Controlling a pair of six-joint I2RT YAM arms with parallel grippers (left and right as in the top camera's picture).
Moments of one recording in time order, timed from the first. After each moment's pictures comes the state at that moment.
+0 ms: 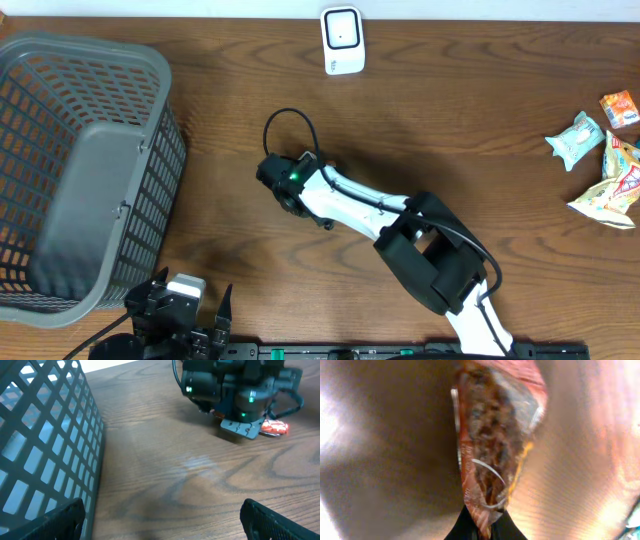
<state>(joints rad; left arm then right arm) 0.05 0.00 0.70 -1.20 0.24 0.25 0.87 2.20 1.55 -0.98 0.48 0.18</state>
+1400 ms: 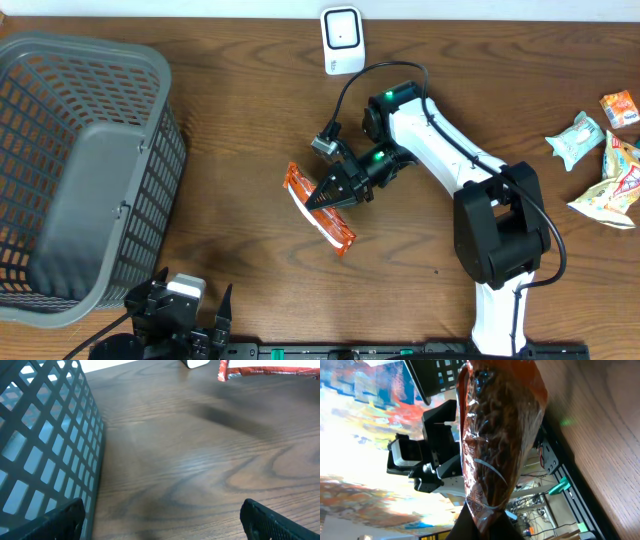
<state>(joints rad) 0.05 0.00 0.70 -1.20 0.24 0.24 0.45 2.11 1.65 -1.70 -1.38 -0.50</state>
